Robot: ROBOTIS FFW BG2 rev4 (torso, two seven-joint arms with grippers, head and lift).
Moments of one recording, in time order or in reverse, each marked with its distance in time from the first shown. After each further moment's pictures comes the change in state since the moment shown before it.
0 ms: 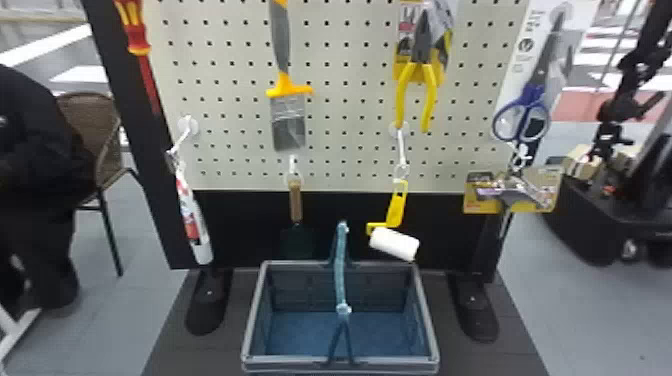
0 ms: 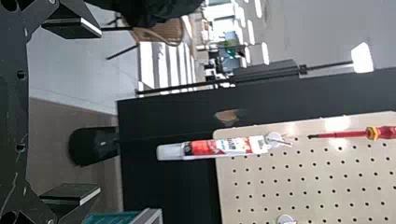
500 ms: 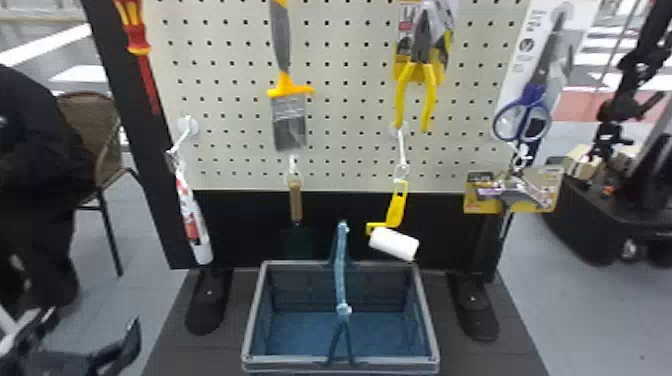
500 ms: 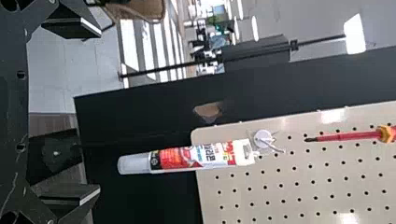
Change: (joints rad) left arm -0.284 0.078 0.078 0.072 0.044 0.187 -0.195; right arm -0.003 0.000 0.000 -0.002 0.000 0.000 0.000
